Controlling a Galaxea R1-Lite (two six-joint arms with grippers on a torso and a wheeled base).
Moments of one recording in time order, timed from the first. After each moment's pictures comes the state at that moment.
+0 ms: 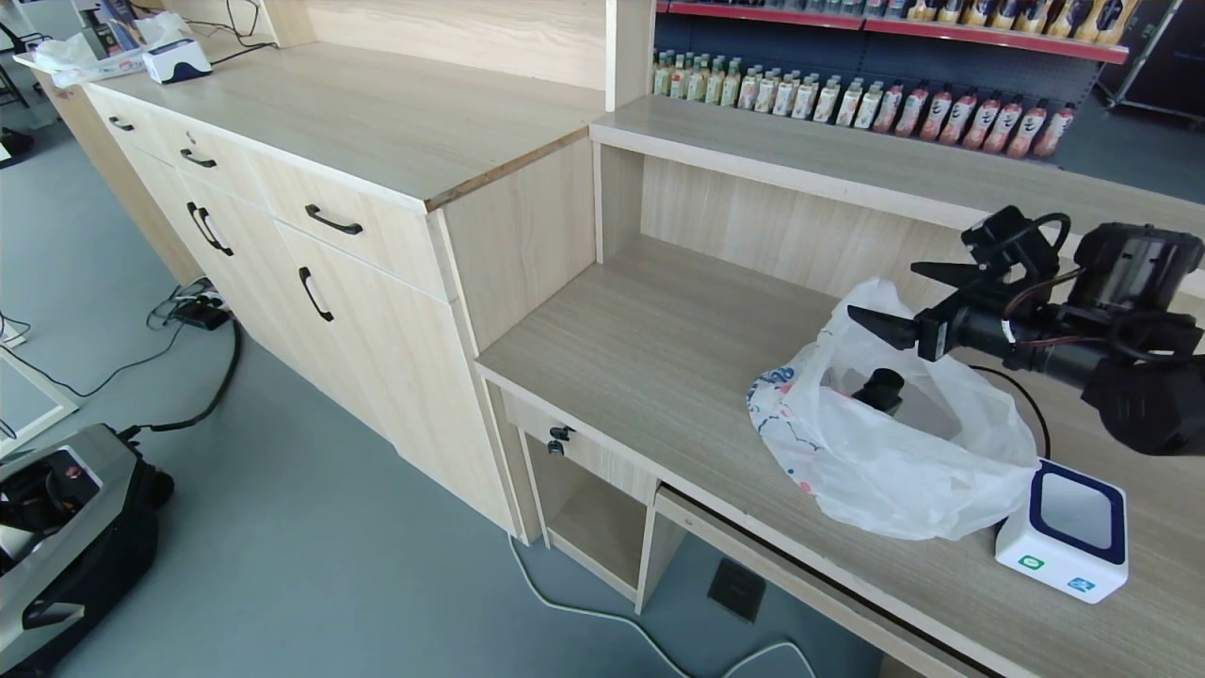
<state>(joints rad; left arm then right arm) -0.05 0.08 0.00 0.00 0.00 0.00 -0.05 1.88 -0.99 -0.88 0.51 -0.40</state>
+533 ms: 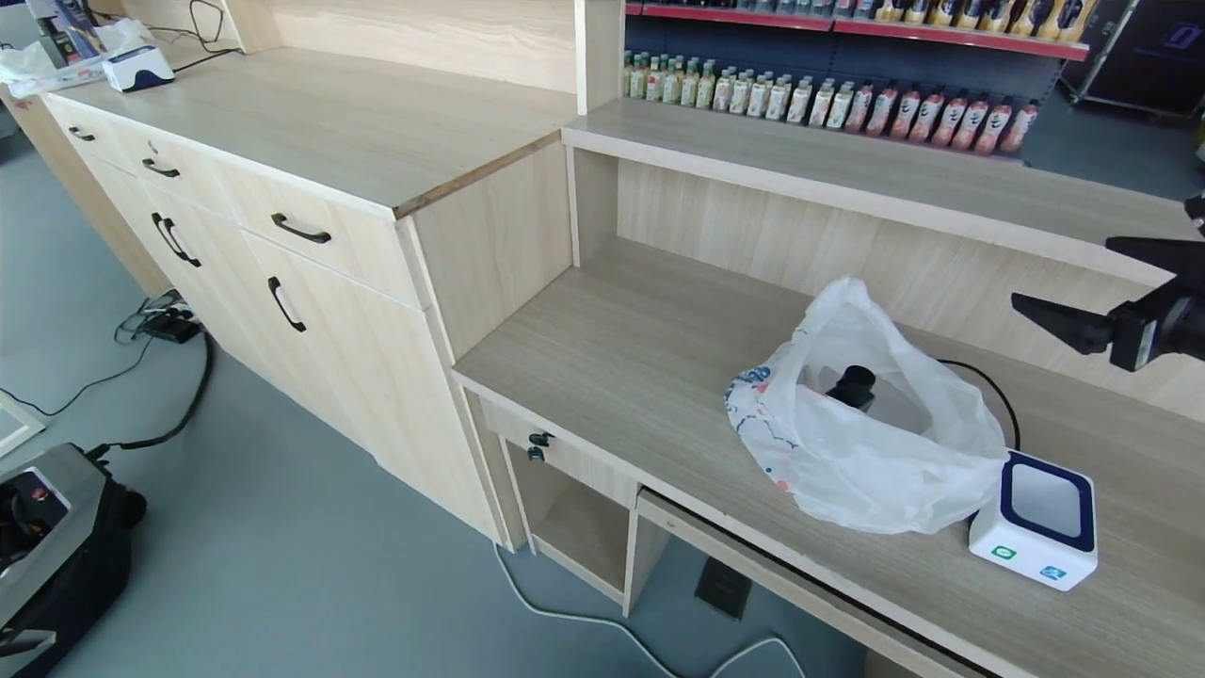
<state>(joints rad) -0.05 0.08 0.00 0.00 0.00 0.00 -0.29 1.46 -0.78 -0.67 0.50 -0.49</state>
